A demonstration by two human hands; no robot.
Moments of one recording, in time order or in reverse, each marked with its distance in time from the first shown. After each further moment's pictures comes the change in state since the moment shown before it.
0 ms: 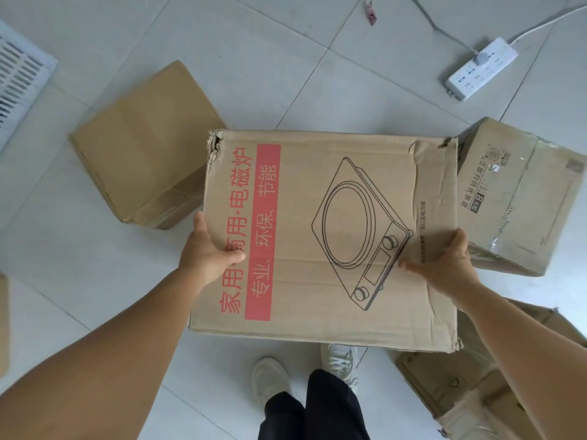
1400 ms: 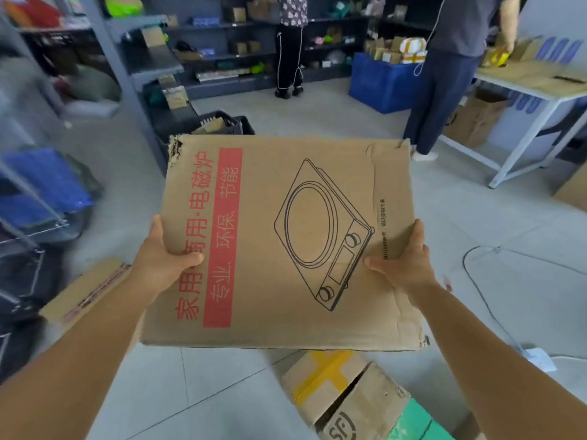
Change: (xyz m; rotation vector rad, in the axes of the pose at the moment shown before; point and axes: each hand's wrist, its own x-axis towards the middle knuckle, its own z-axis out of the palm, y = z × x) left_hand -0.381 -0.050 -0.423 -0.589 0.742 0.115; right_hand -0.427 -0.360 -0.092 0.048 -0.043 -0.914
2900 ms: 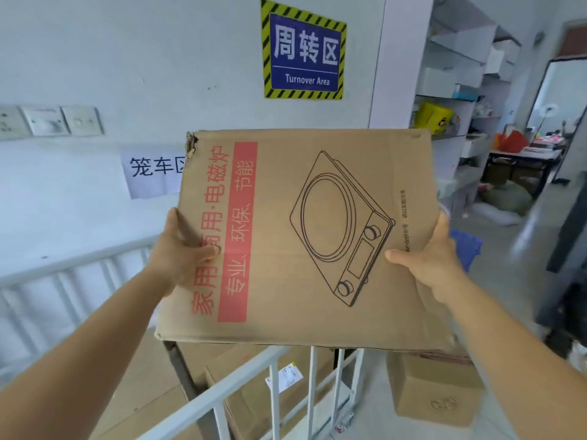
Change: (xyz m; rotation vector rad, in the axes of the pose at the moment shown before) left_hand -0.463 -0.210 -0.525 -0.184 1.250 -0.372; right_hand -0.505 -0.383 0.357 0.120 -0.913 -0.937
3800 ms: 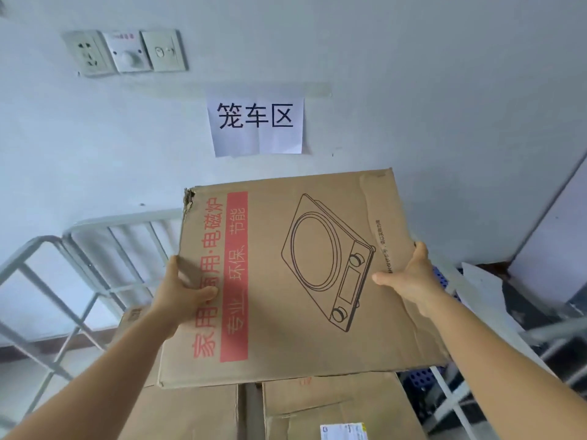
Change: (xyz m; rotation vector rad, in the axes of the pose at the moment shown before) left_hand 0.191 -0.184 0.009 0.156 0.412 -0.559; right_hand 0.246 0.012 0.392 -0.131 -0.703 -0.010
